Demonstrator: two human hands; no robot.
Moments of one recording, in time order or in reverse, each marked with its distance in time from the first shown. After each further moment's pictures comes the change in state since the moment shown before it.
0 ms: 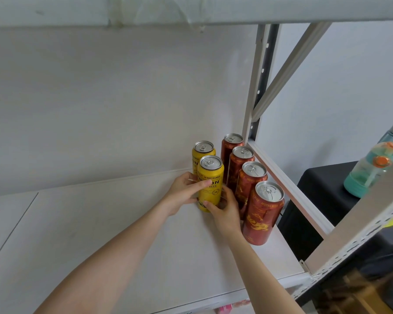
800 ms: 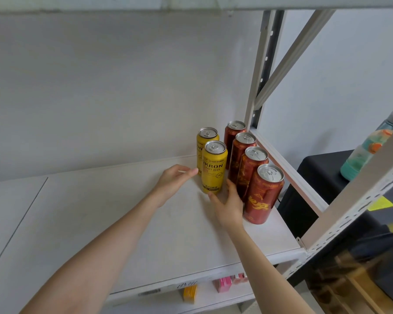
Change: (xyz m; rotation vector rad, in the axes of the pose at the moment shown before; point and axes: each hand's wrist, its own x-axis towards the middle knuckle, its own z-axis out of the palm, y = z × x) left_hand -0.041 -0.004 -0.035 0.260 0.120 0.022; right_hand -0.035 0.003 -0.003 -0.359 0.078 0.044
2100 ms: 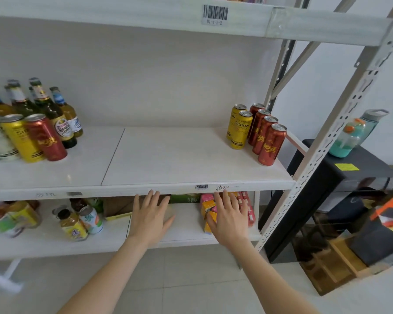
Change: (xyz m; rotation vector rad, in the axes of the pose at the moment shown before) left_hand -0.382 -0.148 -0.094 1.306 0.210 0.145; right_hand -0.336 -0.040 -0.016 -1.050 -0.216 -0.451
